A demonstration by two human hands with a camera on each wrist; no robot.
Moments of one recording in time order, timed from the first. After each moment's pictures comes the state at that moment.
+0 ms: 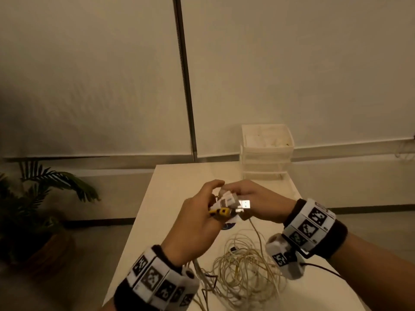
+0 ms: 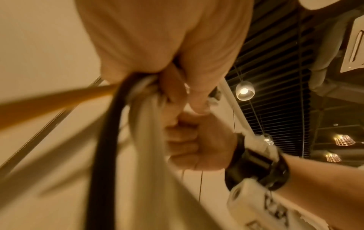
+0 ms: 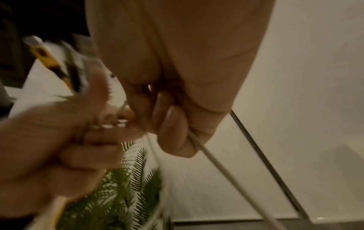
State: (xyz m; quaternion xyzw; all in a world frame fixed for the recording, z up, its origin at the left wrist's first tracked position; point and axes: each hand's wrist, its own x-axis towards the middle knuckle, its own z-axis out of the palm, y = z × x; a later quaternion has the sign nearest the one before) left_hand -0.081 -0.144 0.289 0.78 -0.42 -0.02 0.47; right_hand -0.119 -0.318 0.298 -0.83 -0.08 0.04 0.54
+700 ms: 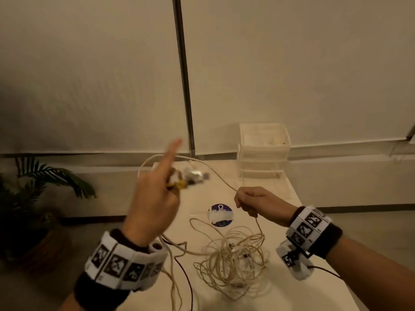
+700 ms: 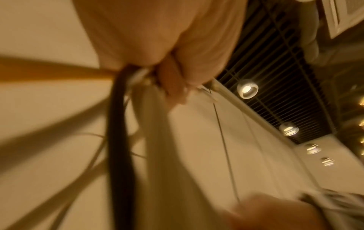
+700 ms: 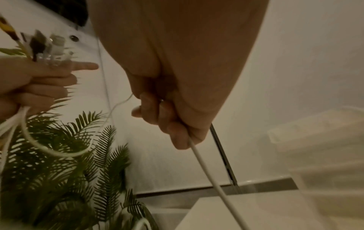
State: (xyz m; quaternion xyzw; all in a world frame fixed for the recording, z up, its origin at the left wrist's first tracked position) left_hand -0.061 -0.108 0.326 0.80 -0.38 0.15 0.43; right_hand -0.128 -0.352 0.252 -0.82 0.05 0.02 0.57
